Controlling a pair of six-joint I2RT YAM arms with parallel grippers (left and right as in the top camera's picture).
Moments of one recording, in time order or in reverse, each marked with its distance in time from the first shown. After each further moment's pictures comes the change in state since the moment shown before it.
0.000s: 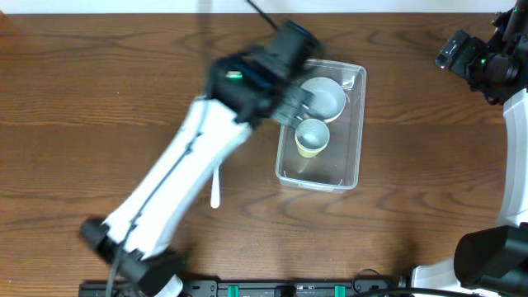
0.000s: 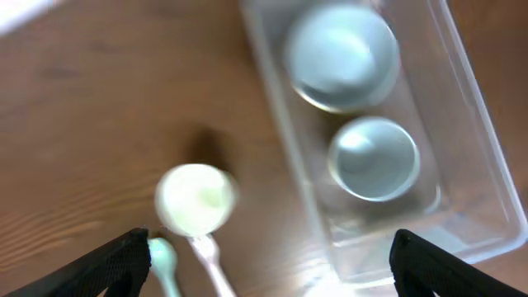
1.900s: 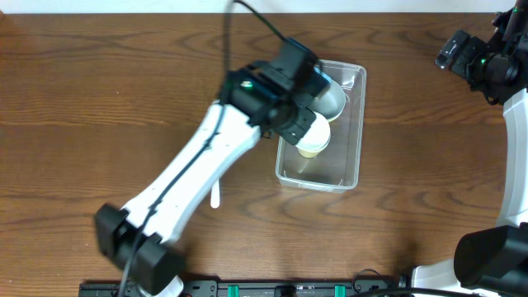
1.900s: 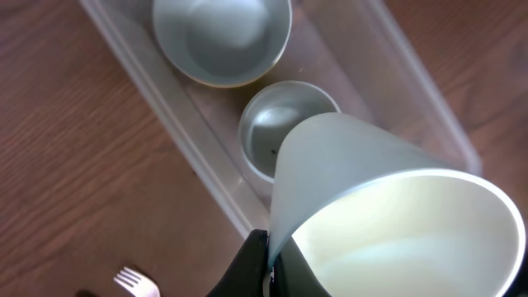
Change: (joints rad) left arm -0.054 0.045 -0.221 0.170 0.246 0.193; right arm 0.000 0.000 0.000 0.000 0.000 0.000
